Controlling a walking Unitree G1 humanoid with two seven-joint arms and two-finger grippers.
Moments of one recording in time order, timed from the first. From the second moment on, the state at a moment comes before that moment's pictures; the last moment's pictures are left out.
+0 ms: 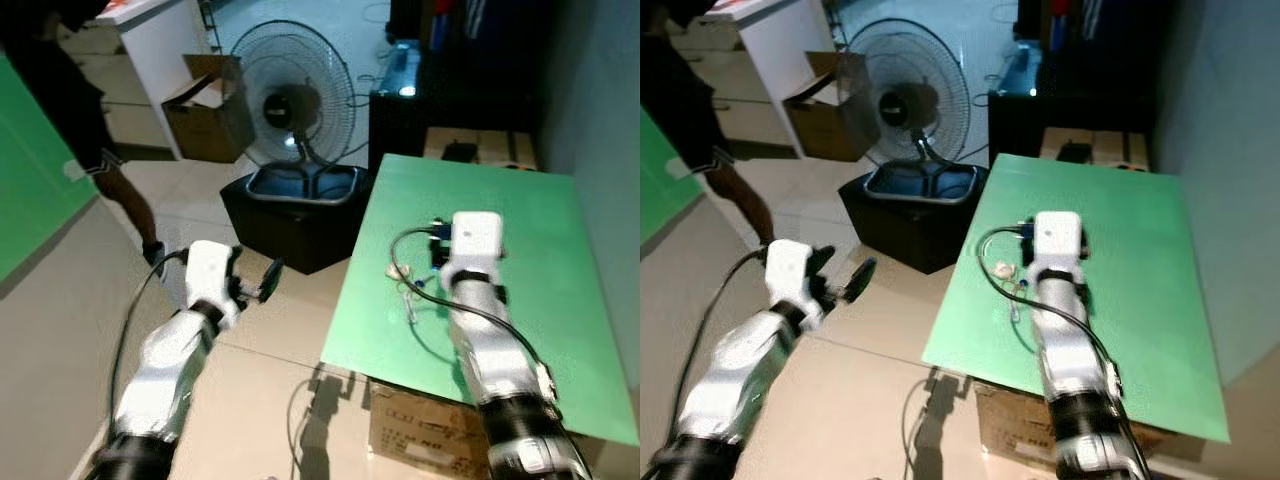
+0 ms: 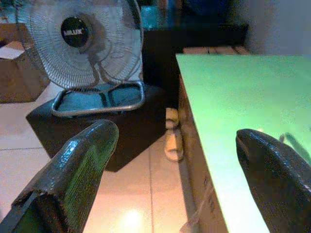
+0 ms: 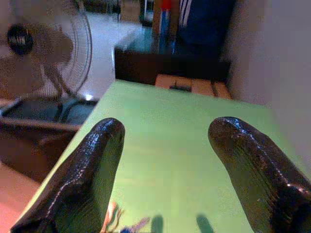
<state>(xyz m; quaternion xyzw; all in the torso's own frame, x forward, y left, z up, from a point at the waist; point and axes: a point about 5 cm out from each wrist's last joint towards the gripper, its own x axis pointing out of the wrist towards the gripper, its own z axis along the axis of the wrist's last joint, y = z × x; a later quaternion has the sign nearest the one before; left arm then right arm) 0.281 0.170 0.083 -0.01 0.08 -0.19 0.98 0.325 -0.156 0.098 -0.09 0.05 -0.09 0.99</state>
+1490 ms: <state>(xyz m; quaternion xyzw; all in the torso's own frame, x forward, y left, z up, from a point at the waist) 0.180 0.242 0.118 0.08 0.23 -0.25 0.94 0.319 -0.108 0.036 -0.20 0.11 -0.05 0.97</state>
